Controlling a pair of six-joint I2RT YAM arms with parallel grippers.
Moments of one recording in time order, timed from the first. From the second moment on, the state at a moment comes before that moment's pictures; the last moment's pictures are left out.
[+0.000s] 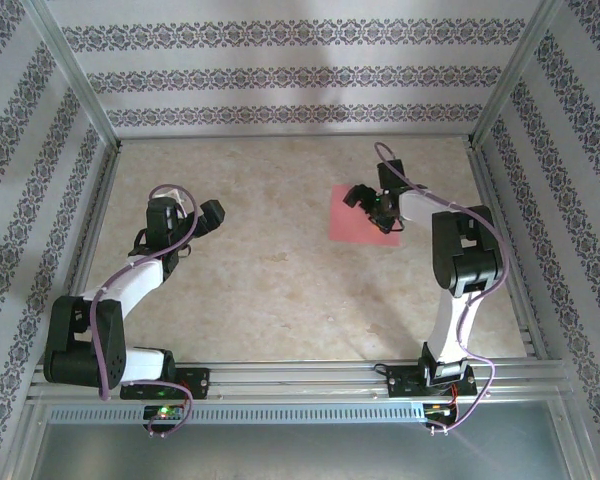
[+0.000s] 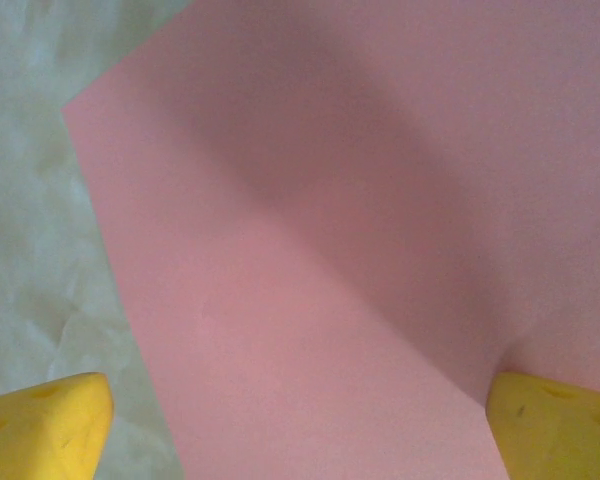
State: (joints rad) left arm -0.04 1.34 0.65 0.15 0.18 -0.57; right arm 0.18 1.96 1.26 -0.34 -0.25 0.80
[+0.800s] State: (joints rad) left arm -0.10 1.40 0.82 -0.16 0.27 -0.66; right arm 0.62 1.70 1.06 -0.21 -0.15 1.19
